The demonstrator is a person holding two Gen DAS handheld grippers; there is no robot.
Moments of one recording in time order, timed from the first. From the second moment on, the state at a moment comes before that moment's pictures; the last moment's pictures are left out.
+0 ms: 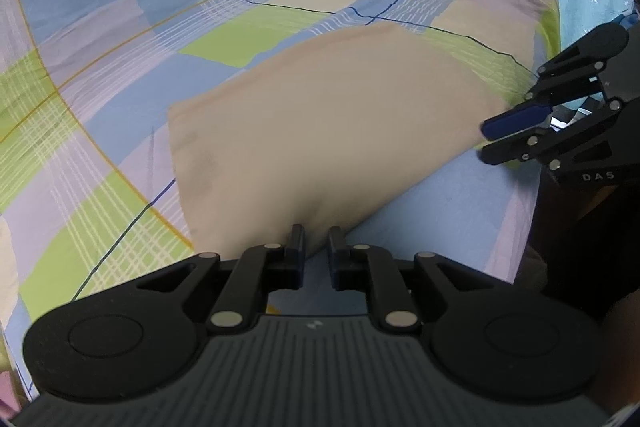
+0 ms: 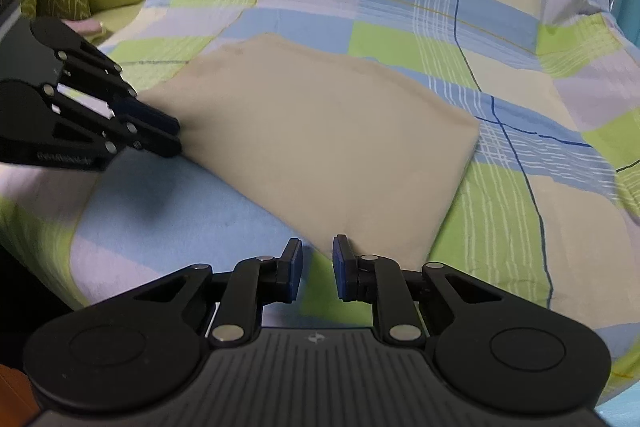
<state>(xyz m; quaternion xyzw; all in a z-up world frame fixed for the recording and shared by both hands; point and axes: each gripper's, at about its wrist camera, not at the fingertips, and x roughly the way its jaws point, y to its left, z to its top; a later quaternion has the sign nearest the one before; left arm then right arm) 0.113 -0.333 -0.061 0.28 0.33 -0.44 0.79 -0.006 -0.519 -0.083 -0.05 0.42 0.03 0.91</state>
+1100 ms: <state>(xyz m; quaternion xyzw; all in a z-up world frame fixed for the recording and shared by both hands) 0.040 -0.355 -0.091 0.50 0.11 -0.47 0.72 -0.024 -0.471 -0.093 -0.25 0.37 0.05 0.89</state>
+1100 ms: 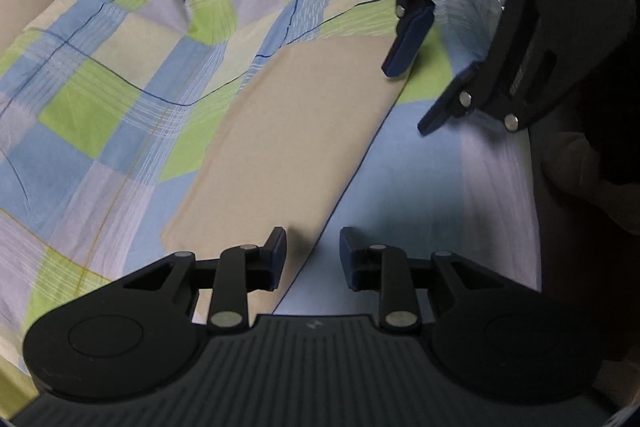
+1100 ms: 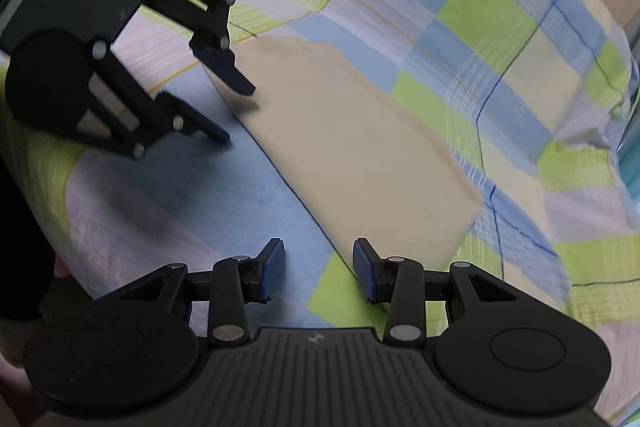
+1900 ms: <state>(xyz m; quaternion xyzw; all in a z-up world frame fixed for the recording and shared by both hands) 0.050 -0.350 -0.074 0.43 0.16 -0.49 0.74 -0.029 -0.481 -0.090 -0.20 0.37 0.02 0.91</state>
